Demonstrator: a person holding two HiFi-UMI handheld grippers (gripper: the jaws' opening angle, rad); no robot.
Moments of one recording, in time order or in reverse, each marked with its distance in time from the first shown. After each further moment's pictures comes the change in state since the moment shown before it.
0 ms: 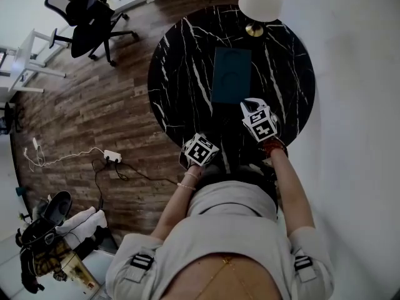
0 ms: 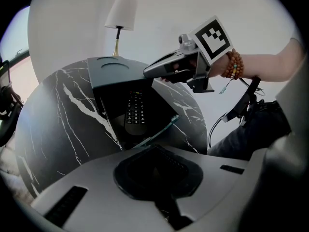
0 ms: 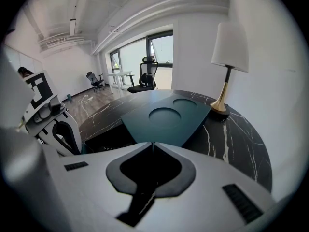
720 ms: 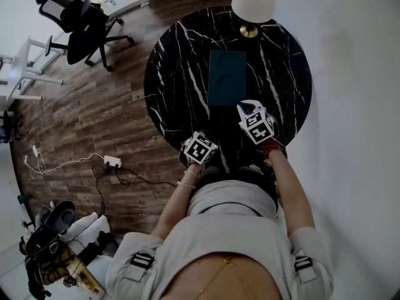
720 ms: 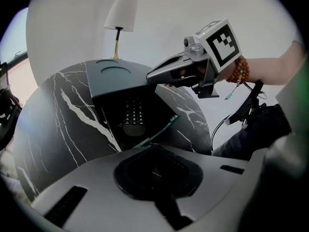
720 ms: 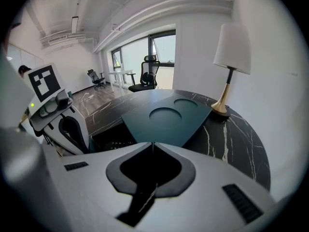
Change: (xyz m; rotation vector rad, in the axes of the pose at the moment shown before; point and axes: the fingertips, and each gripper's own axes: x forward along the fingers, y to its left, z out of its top) left arm 0.002 0.011 0.019 0.018 -0.007 -0.001; right arm -0.004 0.001 0.001 -0.020 0.019 -0.010
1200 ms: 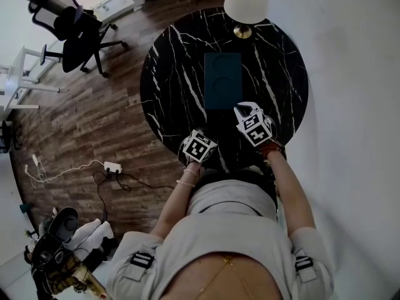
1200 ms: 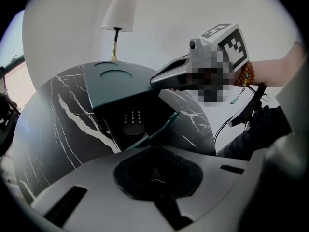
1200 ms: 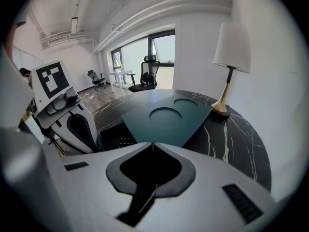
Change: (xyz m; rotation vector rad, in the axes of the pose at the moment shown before) left arm 0.006 0.014 0.017 0.025 -0.008 -0.005; right arm 0.000 0.000 0.000 0.006 -0.002 0.006
